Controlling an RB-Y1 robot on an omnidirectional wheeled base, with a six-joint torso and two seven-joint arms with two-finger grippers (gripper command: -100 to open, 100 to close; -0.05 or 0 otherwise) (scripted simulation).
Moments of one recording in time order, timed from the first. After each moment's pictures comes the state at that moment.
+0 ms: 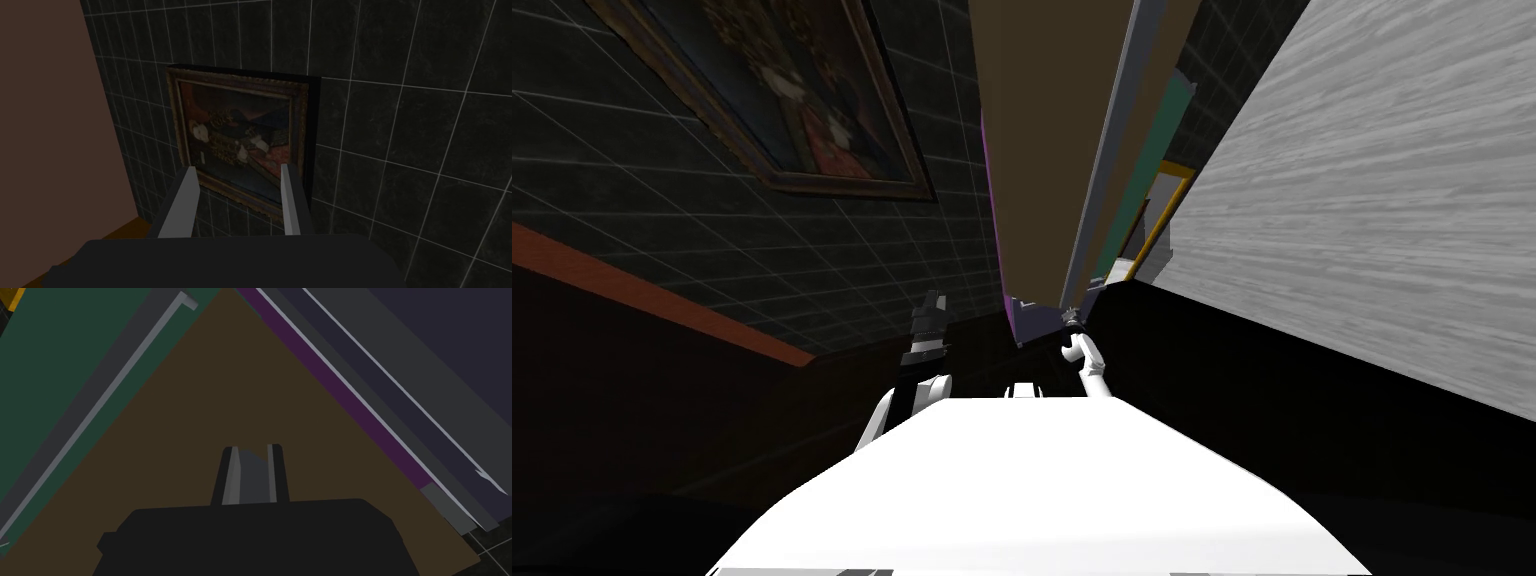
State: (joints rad) left arm 0.47 -0.04 0.06 -2.29 -0.12 -0.37 0.09; right arm -0.10 -0.02 0.00 -1.56 1.07 0.35 1.34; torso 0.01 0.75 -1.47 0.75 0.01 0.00
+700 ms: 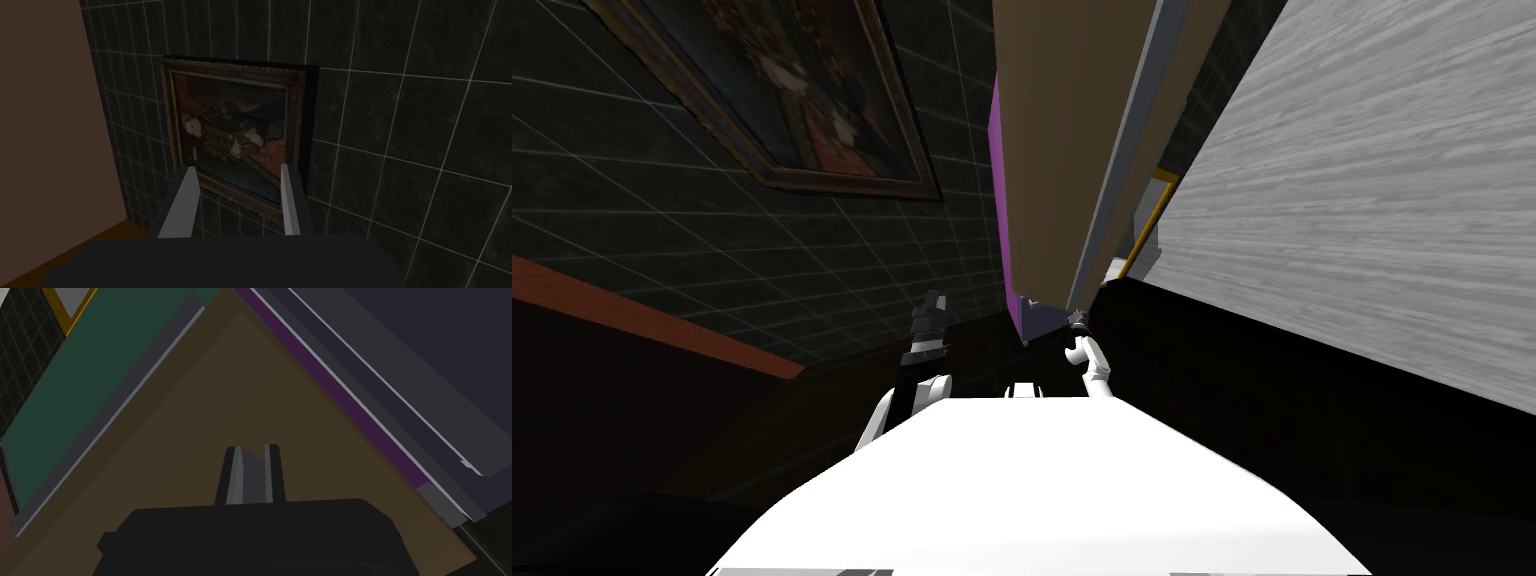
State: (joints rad) left arm 0.47 -0.04 0.06 -2.29 -0.12 -0.37 0.09; right arm -0.05 0.00 -0.05 -1.61 1.10 0.39 1.34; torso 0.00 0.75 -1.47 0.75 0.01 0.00
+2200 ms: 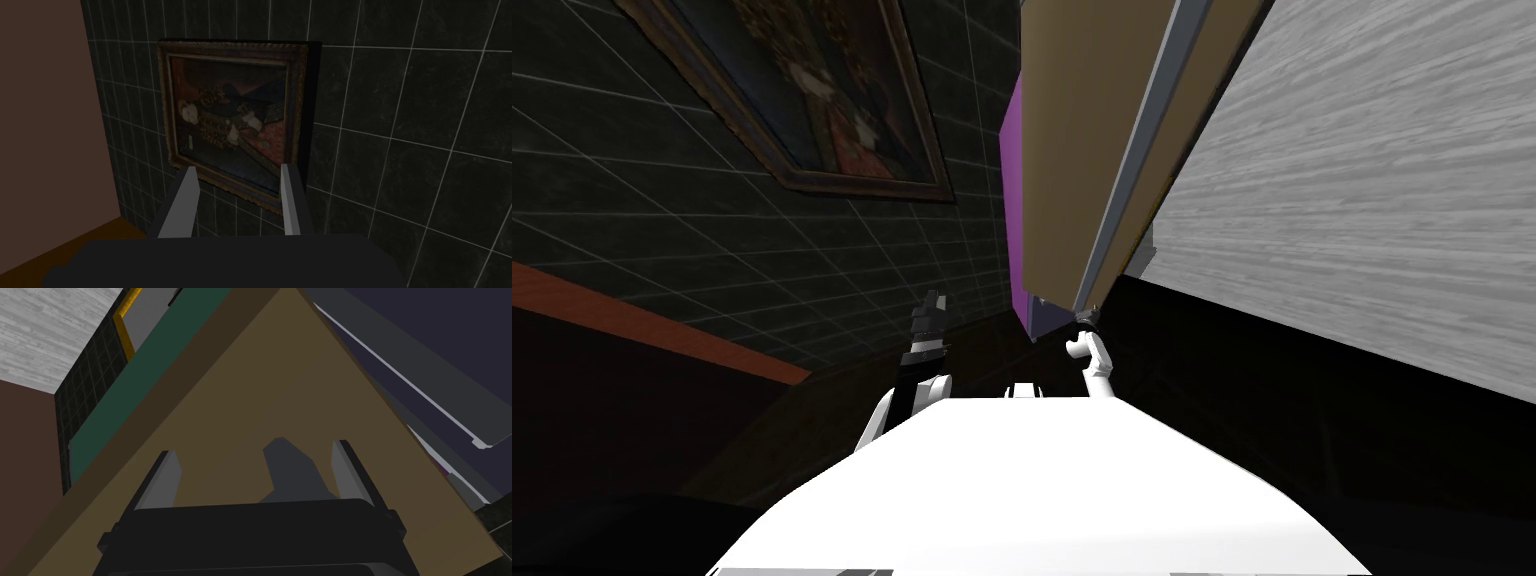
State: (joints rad) left arm 0.47 -0.04 0.06 -2.29 -0.12 -0.37 0.09; right arm -0.07 0.03 -0.09 -1.71 1.09 0.57 1.40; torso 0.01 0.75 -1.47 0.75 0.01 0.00
